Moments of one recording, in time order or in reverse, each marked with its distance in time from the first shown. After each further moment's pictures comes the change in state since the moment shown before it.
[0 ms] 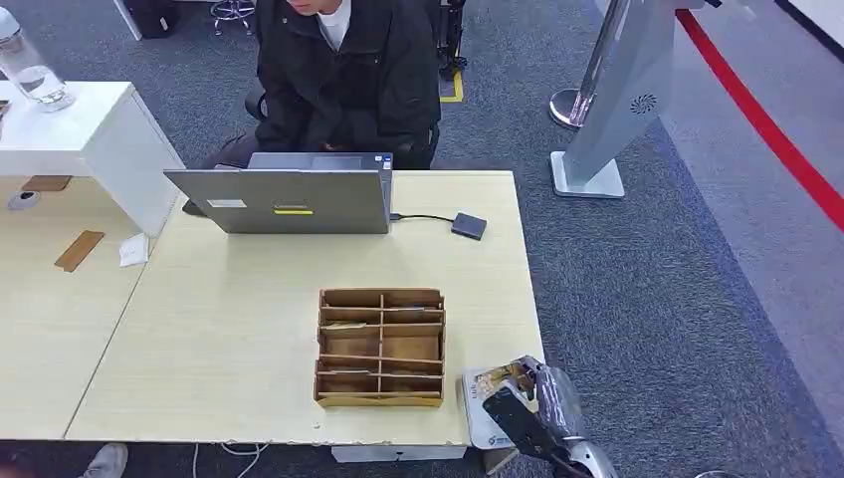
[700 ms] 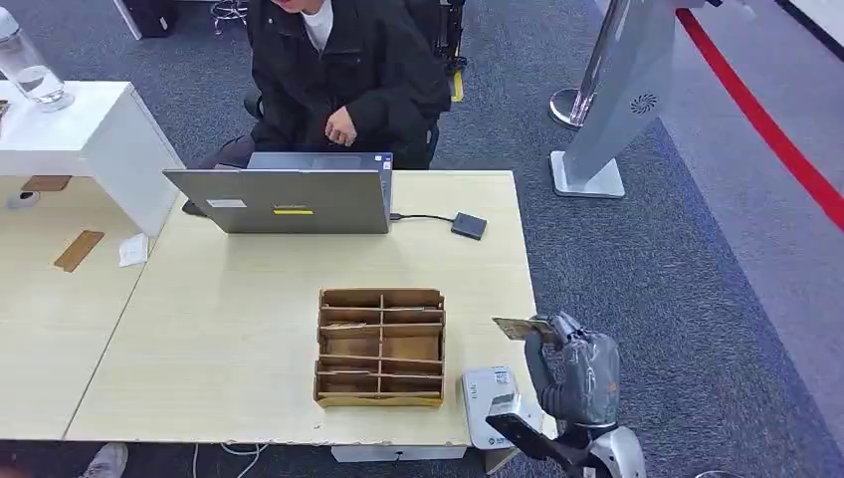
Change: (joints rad) left arm -0.001 -0.010 0.008 0.000 -0.053 -0.001 0.000; right arm 0.011 0.034 -0.047 -0.253 0.316 -0.221 -0.151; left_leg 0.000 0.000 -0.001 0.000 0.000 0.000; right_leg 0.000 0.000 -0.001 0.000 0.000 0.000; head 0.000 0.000
